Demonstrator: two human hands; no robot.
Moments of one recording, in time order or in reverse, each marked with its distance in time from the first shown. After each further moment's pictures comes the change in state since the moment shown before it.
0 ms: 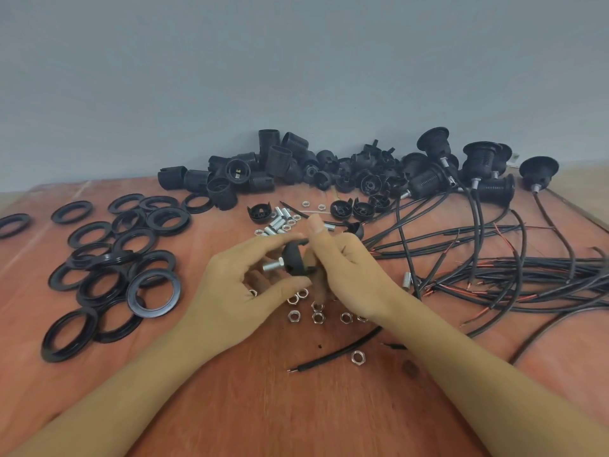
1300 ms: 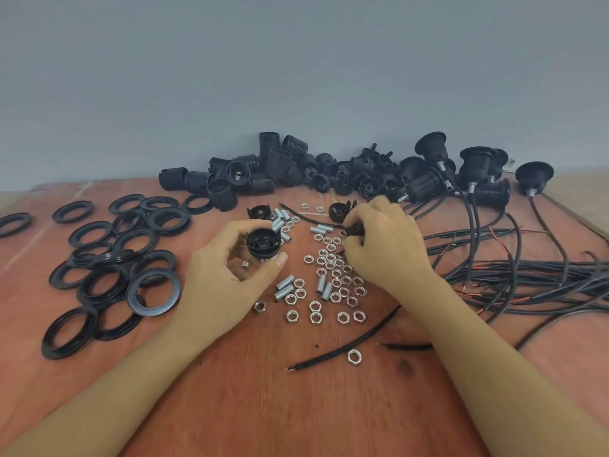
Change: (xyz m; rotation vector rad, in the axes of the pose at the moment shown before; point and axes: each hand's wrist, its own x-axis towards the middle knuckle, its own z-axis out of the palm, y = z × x) left_hand 0.001 -0.008 -0.002 0.047 0.181 -0.169; right_hand 0.013 0.014 -0.047 -1.034 0.351 0.031
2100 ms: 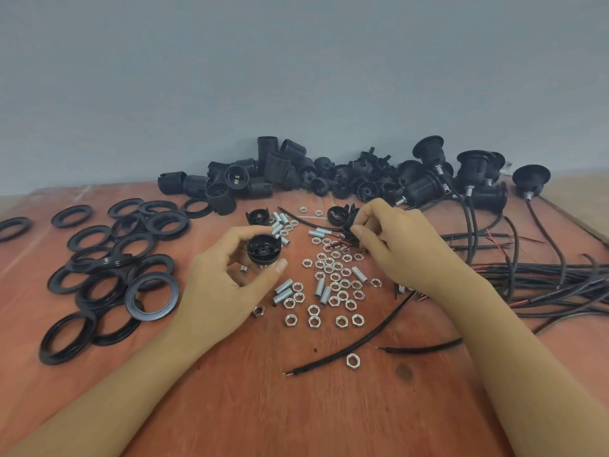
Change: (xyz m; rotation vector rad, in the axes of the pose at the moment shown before) left_hand 0.000 -0.001 0.000 0.035 -0.014 0.067; right_hand 0.002 0.026 -0.022 0.162 -0.077 -0.223
